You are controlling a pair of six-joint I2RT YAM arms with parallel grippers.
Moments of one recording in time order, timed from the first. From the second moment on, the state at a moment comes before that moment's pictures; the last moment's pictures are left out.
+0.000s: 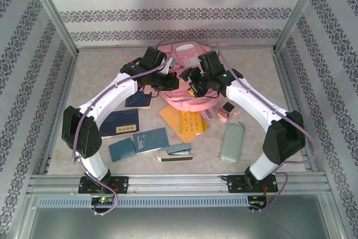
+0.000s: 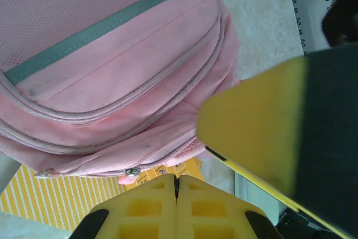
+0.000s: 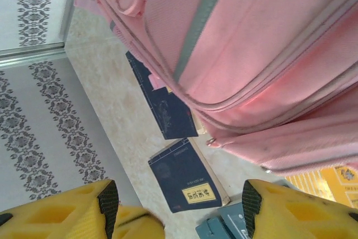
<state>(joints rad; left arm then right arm) -0.50 1.74 1.60 -0.74 0.40 -0.48 0.51 1.63 1.40 -0.58 -0.30 1.32</state>
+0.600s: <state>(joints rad) -0.60 1.61 1.21 -0.66 0.25 -0.50 0.49 1.59 1.19 -0.62 -0.17 0.99</state>
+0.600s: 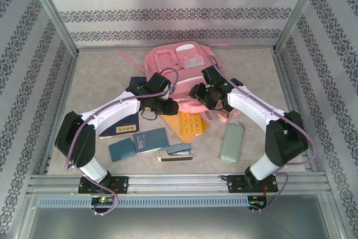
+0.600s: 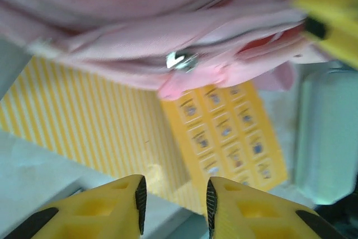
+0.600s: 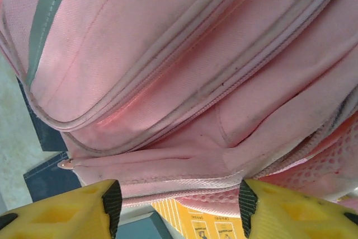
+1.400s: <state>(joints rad) -0.60 1.56 1.15 -0.56 0.14 -0.56 0.49 1.75 1.18 -0.38 -0.23 1.43</state>
